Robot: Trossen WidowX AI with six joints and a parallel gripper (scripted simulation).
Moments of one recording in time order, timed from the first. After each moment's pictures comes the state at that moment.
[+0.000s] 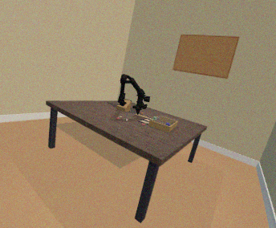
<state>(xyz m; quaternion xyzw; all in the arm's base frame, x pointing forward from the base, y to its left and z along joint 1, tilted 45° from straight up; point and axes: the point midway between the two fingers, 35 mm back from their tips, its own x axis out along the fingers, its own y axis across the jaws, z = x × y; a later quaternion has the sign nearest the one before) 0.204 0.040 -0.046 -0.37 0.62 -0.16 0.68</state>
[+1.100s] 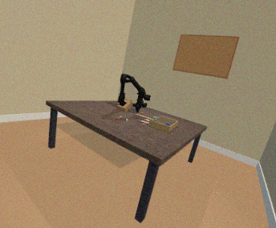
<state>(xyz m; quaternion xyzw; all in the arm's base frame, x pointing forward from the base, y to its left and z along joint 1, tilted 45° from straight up) 0.196 0.051 -0.031 -0.38 0.63 -0.16 0.66</state>
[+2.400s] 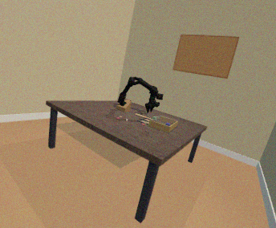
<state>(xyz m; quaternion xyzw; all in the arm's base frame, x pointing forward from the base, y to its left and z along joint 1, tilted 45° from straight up) 0.315 0.125 -0.017 -0.38 0.63 -0.15 0.66</state>
